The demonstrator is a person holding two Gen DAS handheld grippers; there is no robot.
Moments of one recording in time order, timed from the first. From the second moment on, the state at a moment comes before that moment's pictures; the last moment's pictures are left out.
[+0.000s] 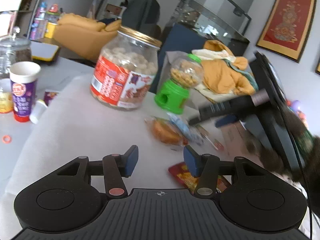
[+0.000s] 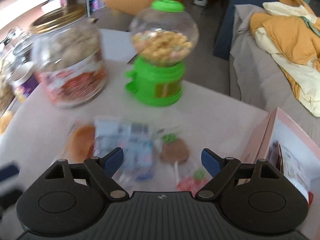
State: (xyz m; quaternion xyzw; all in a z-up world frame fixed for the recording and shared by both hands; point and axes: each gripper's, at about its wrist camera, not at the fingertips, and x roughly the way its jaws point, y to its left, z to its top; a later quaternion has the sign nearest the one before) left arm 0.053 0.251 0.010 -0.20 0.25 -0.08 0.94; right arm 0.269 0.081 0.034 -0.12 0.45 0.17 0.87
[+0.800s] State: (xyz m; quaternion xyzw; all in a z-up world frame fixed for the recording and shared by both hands) left arm 0.051 0.150 0.003 -0.10 0.36 -0.18 0.91; right arm 0.233 0.086 0.034 -0.08 0.52 0.28 0.81
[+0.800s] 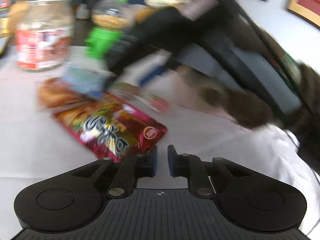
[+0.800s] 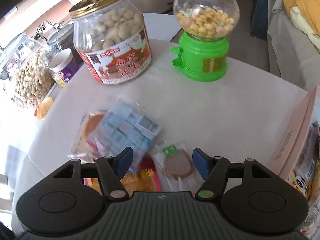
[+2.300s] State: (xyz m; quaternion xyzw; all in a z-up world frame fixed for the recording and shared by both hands) left arm 0.092 0.114 0.042 0.14 0.33 -0.13 0.93; right arm 0.057 -0.090 -0.008 -0.02 0.35 0.29 0.89
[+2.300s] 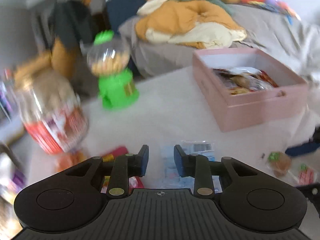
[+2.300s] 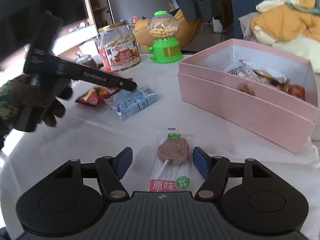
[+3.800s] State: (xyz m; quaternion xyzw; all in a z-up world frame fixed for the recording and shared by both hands) left arm 0.046 0.103 0.013 0.01 0.39 -0.11 0.91; right arm 0.033 -0.097 -0.011 -0.08 0.37 0.29 0.88
